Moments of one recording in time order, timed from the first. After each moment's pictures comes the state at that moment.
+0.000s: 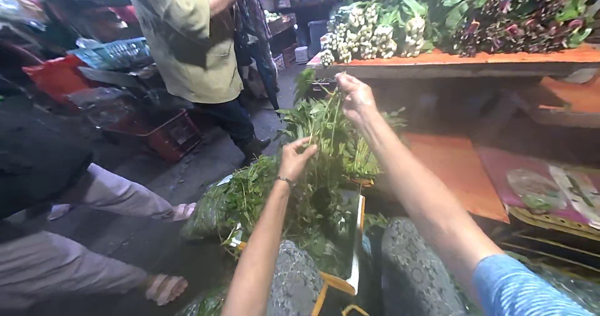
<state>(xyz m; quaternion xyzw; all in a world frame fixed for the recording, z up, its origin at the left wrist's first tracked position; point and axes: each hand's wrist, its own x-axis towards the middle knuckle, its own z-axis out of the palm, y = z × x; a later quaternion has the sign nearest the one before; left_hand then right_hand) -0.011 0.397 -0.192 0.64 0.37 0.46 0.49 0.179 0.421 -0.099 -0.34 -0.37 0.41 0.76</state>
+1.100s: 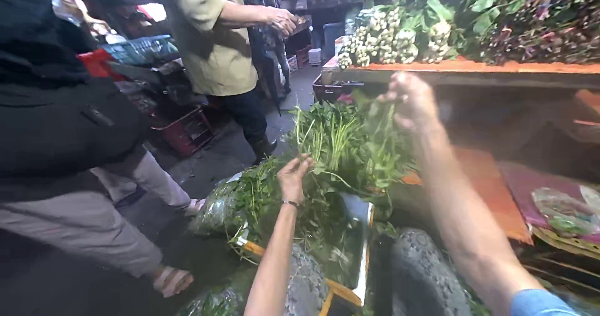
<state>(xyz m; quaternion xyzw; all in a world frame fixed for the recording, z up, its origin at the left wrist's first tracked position) -0.028 0.389 -0.245 0.47 0.32 0.66 0.49 0.234 0.375 -0.093 -0.34 -0.45 0.34 0.75</state>
